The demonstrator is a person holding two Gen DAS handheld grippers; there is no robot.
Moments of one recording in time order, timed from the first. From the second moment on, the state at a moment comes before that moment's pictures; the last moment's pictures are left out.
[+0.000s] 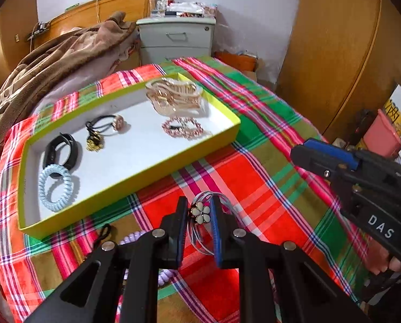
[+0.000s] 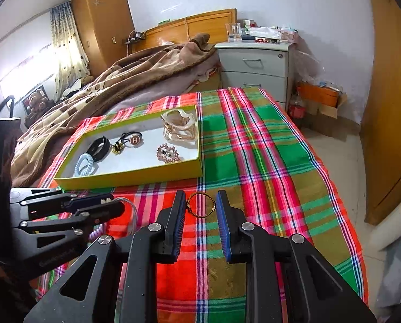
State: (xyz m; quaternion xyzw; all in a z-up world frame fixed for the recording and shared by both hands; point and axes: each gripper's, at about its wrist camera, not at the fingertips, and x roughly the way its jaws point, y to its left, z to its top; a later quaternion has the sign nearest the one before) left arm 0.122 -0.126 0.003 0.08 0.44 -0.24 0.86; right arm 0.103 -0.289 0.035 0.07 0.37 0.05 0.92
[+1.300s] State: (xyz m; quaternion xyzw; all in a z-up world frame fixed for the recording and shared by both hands) left arm 0.213 -0.043 0.007 0.02 0.44 -0.16 0.88; right arm 0.224 -0.214 0.026 0.02 0.40 0.12 0.91
